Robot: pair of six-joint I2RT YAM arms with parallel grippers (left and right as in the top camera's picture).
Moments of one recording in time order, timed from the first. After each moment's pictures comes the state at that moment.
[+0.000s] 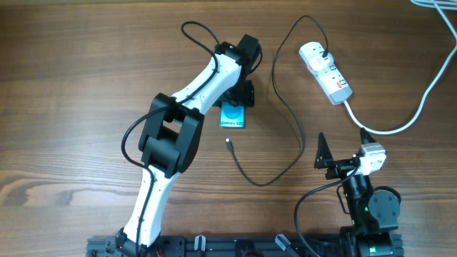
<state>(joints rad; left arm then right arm) -0.54 2.39 1.95 -1.11 -0.01 -0.49 0.08 0.02 0.01 0.00 -0.06 0.06</state>
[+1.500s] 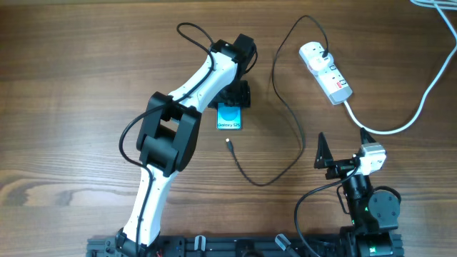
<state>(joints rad) -0.51 2.39 1.95 -1.16 0.01 -0.49 0.08 0.02 0.01 0.00 -0.06 0.06</state>
